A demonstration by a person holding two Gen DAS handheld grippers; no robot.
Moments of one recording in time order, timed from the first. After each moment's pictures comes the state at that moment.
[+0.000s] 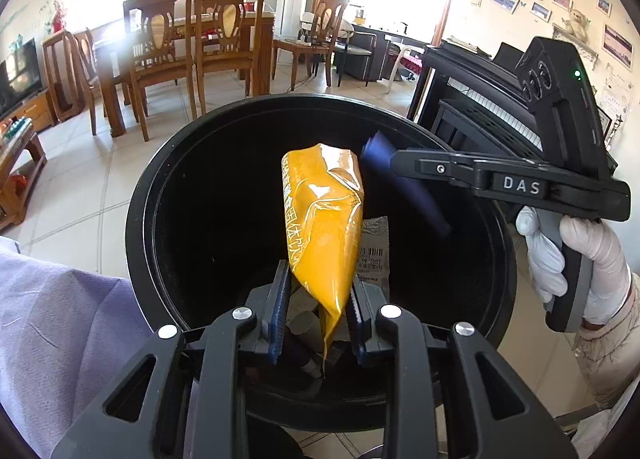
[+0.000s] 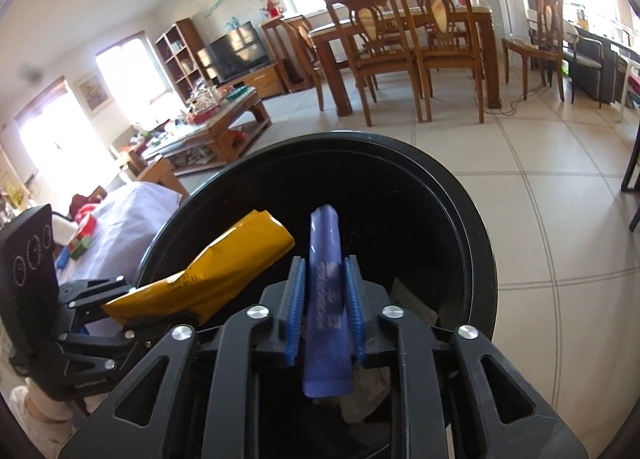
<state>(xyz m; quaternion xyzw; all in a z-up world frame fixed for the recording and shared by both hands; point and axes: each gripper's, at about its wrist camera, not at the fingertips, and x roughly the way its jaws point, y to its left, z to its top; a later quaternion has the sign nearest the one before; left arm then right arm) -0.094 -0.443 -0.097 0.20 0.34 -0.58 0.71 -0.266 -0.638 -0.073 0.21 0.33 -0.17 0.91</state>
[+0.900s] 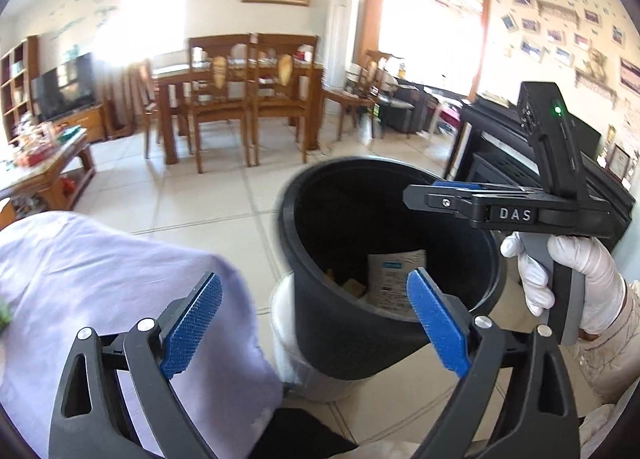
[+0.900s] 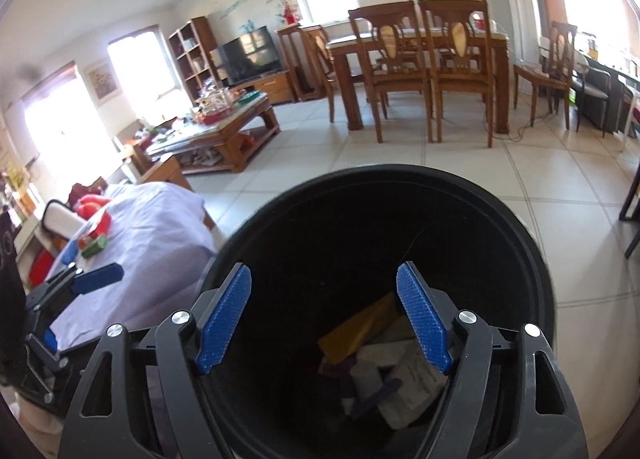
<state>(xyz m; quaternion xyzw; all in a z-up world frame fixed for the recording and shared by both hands) -0.074 -0.343 -0.046 0.13 0.28 -0.52 0.79 -0.215 -0.558 -0.037 0.17 0.32 -0.15 0.92</state>
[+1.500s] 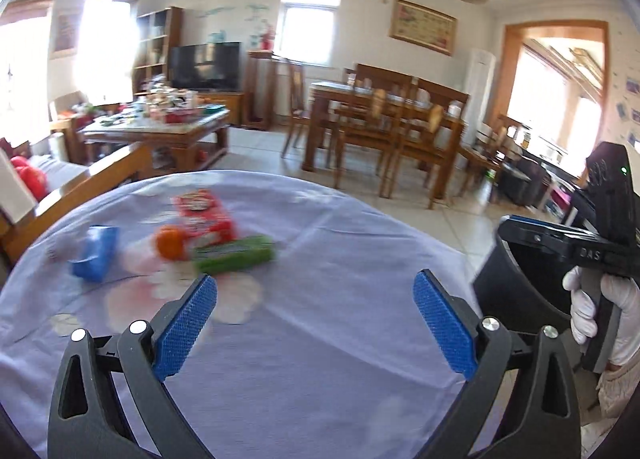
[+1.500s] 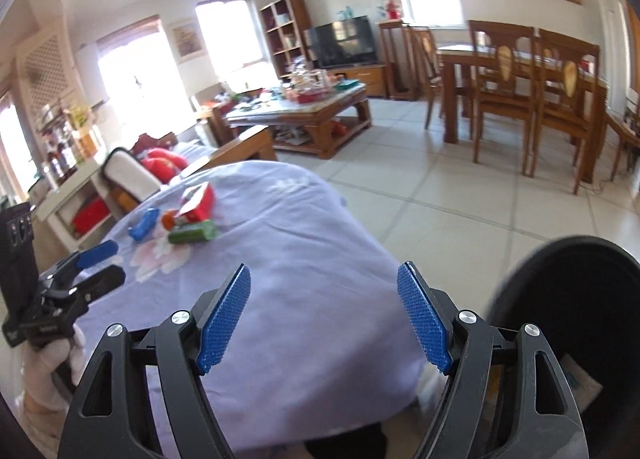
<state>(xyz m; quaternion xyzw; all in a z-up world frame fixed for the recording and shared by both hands) 0.038 -0.124 -0.025 0.03 0.28 -0.31 0.91 -0.060 -0.379 -0.011 0.11 0.33 0.00 0.94</state>
